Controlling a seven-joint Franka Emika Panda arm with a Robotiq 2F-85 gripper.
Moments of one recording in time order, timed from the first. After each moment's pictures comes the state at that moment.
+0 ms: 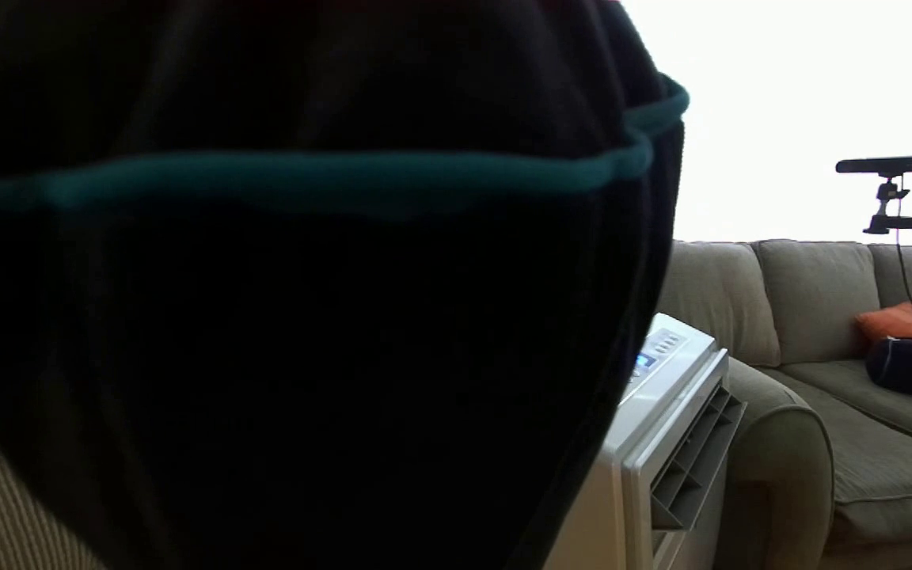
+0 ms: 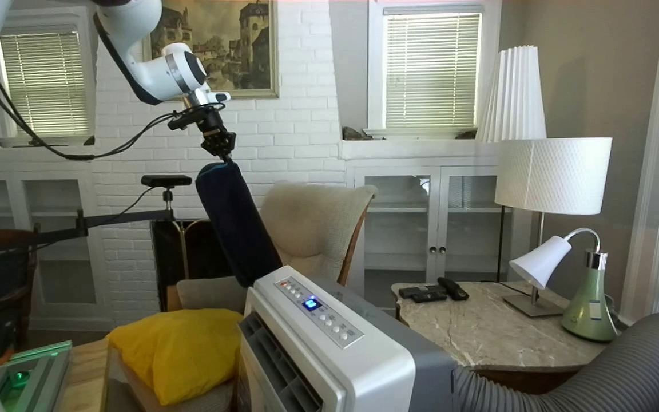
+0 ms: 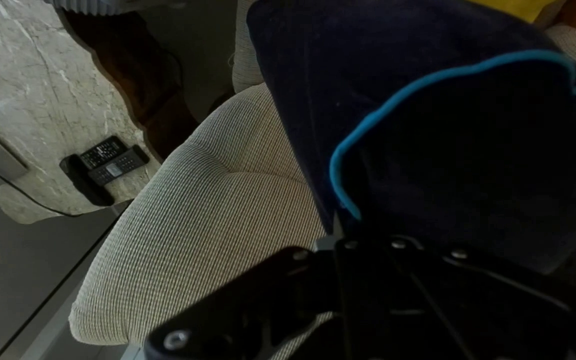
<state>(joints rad) 0.69 0.39 0.34 -1.51 -0.54 2.10 0.58</state>
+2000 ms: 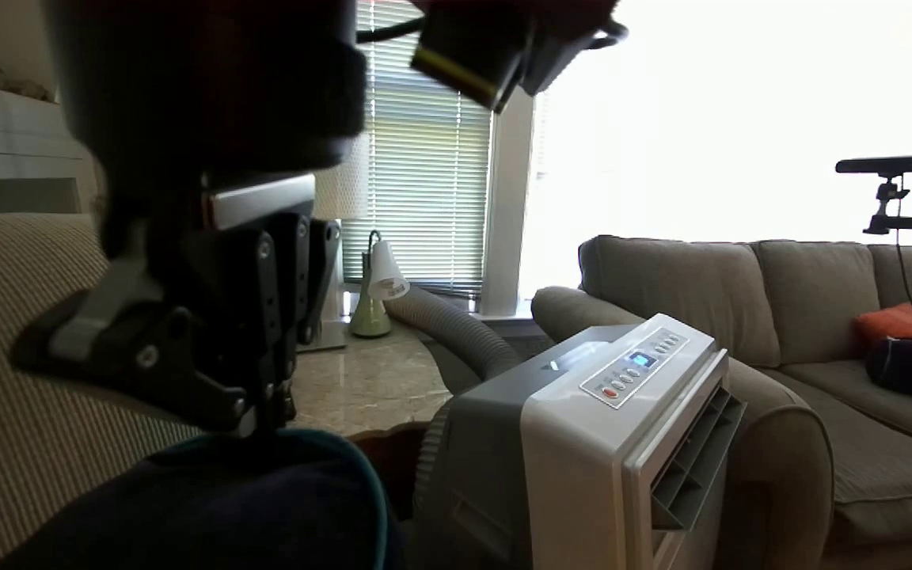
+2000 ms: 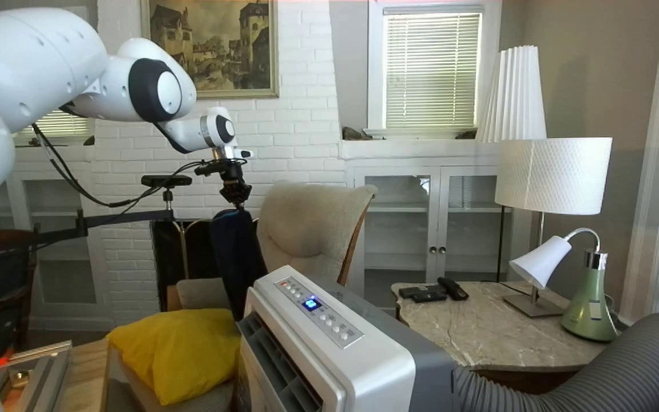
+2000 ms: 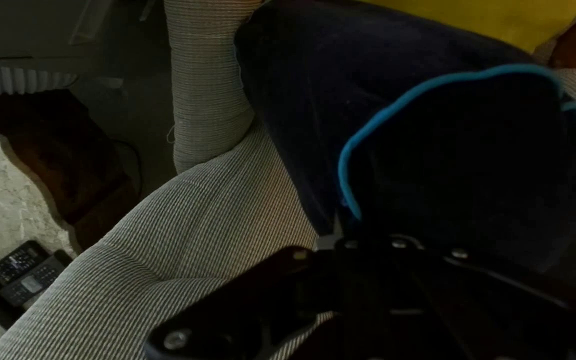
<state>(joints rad) 0.88 0.96 0.10 -0.89 -0.30 1.91 0.45</state>
